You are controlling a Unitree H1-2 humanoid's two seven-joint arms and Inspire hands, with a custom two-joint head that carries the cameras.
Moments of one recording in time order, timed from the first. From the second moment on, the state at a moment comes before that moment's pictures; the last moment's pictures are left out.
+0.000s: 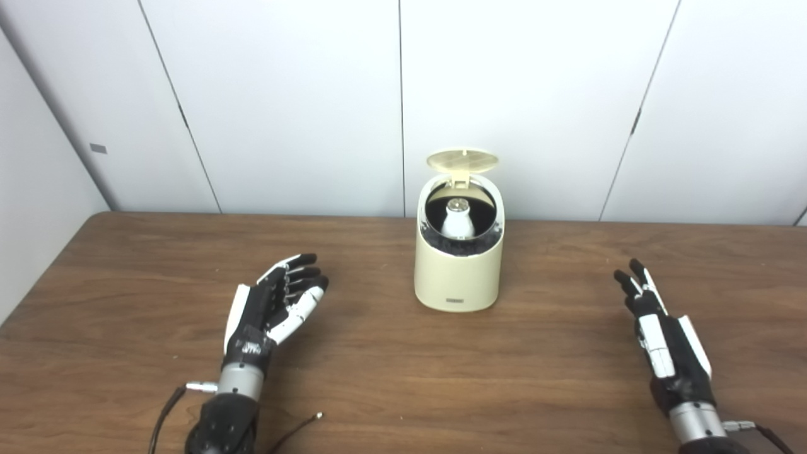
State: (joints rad) left arm -0.12 0.08 0.09 -0.07 0.10 0.15 0.00; right arm -0.11 -0.20 -0.08 0.05 0.01 -0.08 0.04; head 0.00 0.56
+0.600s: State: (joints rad) left arm -0.08 0.01 0.08 0.00 -0.03 -0.02 0.00; right arm -0.32 -0.22 0.02 -0.13 -0.17 0.15 0.06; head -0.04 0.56
